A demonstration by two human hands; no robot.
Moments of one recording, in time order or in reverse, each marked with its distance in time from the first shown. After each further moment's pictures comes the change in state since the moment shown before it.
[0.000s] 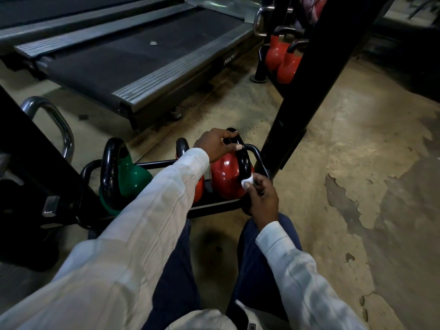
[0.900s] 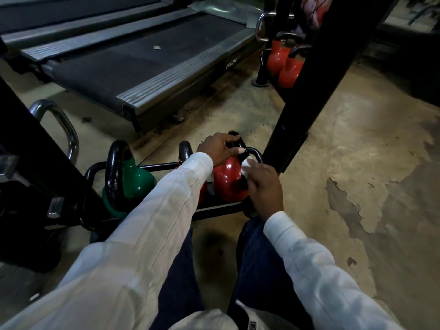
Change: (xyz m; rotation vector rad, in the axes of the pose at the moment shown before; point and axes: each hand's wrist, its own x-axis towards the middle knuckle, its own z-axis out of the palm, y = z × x) left_hand -0.006 0.003 0.000 0.020 0.019 -0.006; right_hand 0.015 -0.051 -0.005 -0.521 -0.056 -0.541
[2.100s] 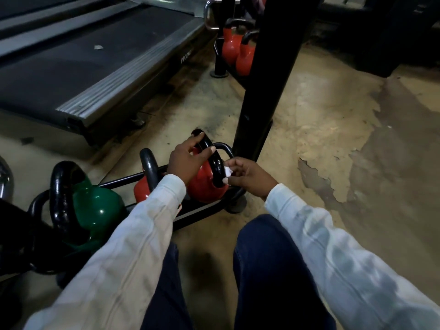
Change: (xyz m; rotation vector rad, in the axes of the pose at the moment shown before) left_hand -0.018 0.005 0.027 -0.349 0.117 -0.044; right_hand 0.030 0.052 -0.019 0.607 -0.484 0.467
